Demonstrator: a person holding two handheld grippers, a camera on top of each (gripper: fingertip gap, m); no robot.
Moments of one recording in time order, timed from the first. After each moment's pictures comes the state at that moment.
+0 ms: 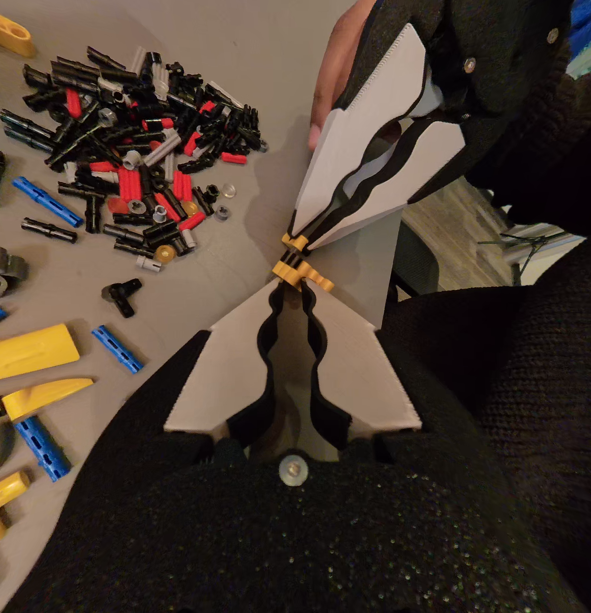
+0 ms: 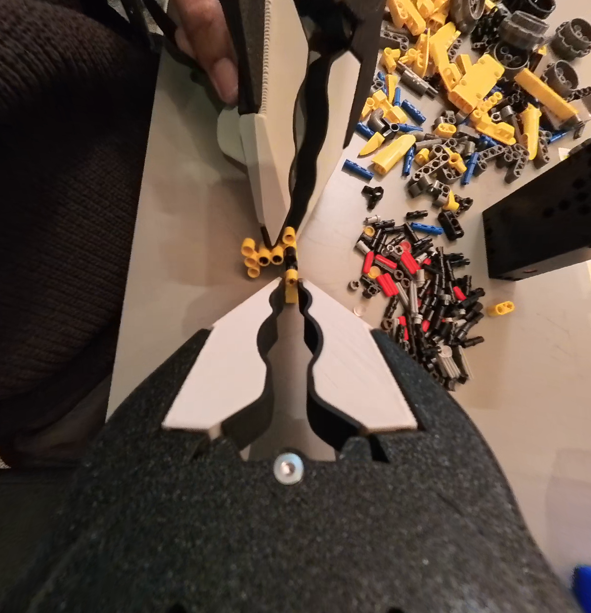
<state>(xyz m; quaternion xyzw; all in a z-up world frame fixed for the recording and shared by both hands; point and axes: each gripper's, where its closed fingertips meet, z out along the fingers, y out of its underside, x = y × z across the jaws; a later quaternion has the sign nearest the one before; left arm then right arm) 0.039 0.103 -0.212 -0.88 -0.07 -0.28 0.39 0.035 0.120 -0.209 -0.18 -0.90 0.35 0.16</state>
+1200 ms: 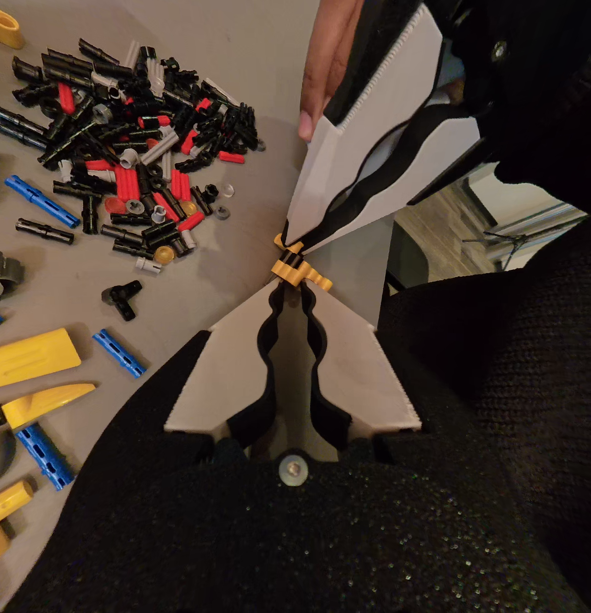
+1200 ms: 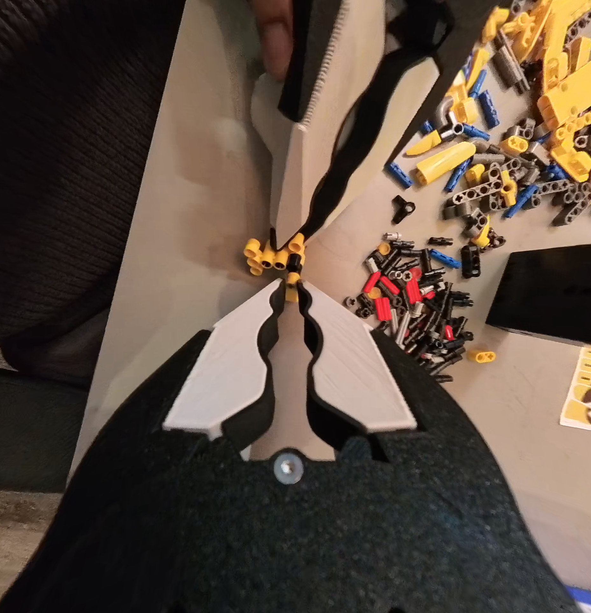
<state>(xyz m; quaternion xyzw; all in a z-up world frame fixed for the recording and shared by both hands) 0.038 0.103 -0.212 -0.87 -0.06 -0.30 0.38 0.033 0.115 -0.212 -0.08 -0.96 0.23 0.10</state>
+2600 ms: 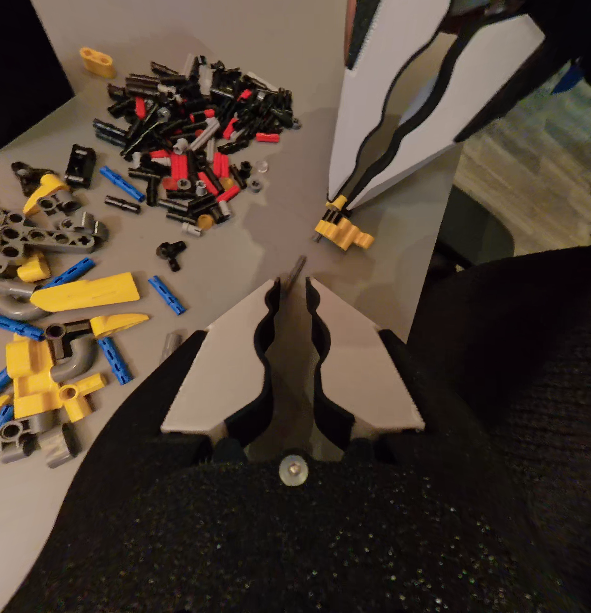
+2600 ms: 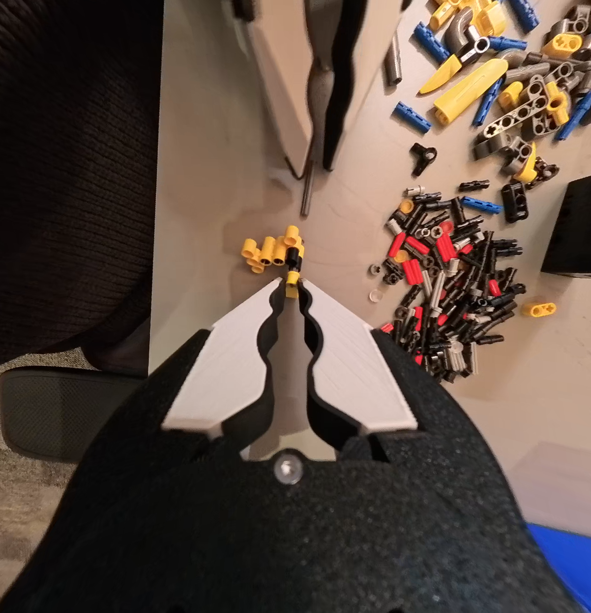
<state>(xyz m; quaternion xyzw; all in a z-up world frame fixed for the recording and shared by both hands) 0.022 0.078 -0.216 -0.91 -0.05 -0.16 0.39 0.047 0.125 -0.212 -0.17 -0.96 0.21 0.04</state>
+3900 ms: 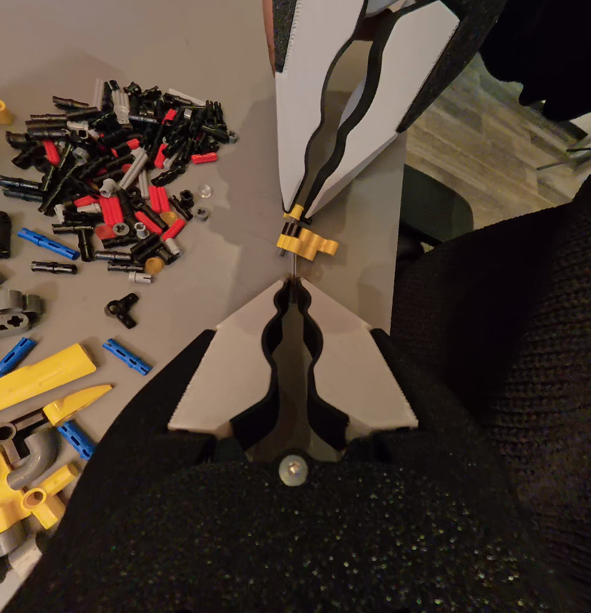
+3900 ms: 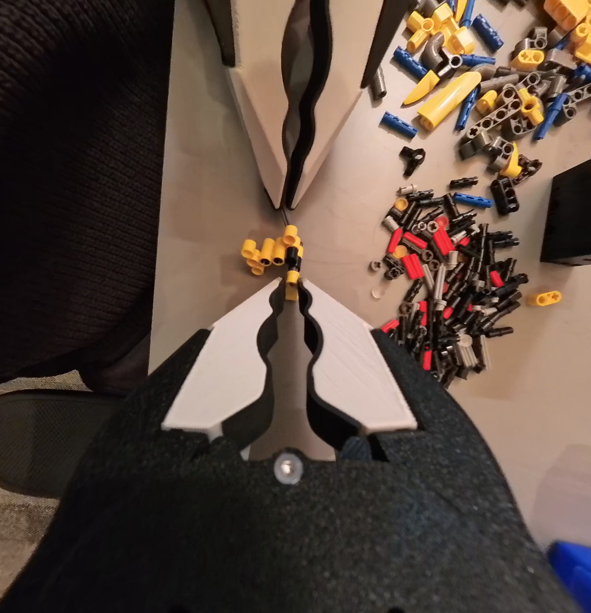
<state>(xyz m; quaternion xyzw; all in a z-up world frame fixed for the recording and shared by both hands) 0.045 0.091 -0.212 -0.90 0.05 -0.21 0.39 0.049 0.127 -0.212 -0.19 -0.95 0.26 0.06</state>
